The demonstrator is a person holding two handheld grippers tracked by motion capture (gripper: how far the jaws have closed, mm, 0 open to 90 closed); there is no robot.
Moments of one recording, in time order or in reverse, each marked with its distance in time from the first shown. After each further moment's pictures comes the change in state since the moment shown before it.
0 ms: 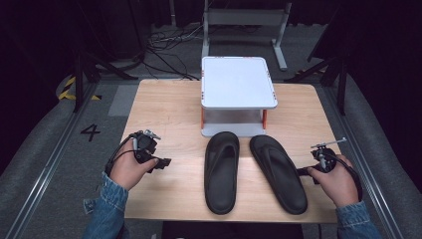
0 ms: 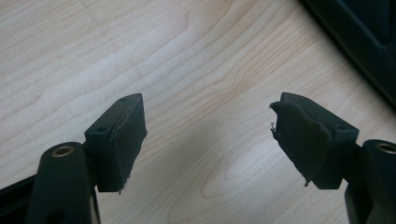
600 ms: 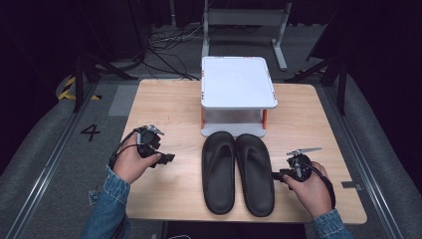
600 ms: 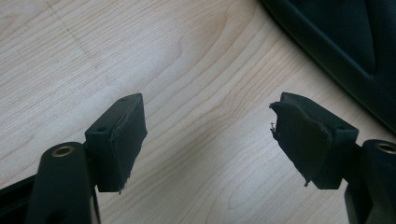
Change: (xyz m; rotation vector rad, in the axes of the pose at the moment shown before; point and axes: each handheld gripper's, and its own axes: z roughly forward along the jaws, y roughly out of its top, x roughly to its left) left arm 0.004 0.014 0.009 -0.015 -0.036 0.041; right arm 0.066 -0.007 0.024 -0.117 0.064 -0.117
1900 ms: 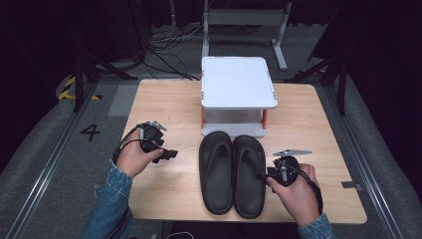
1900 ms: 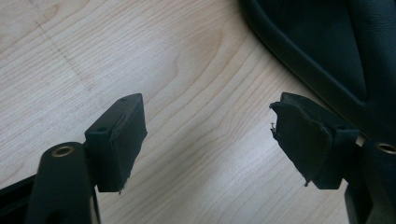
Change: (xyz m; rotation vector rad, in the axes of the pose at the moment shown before) left arm 0.008 0.009 0.005 -0.008 -0.044 -0.007; right arm 0.069 0.011 -0.021 -0.111 -0.001 0.013
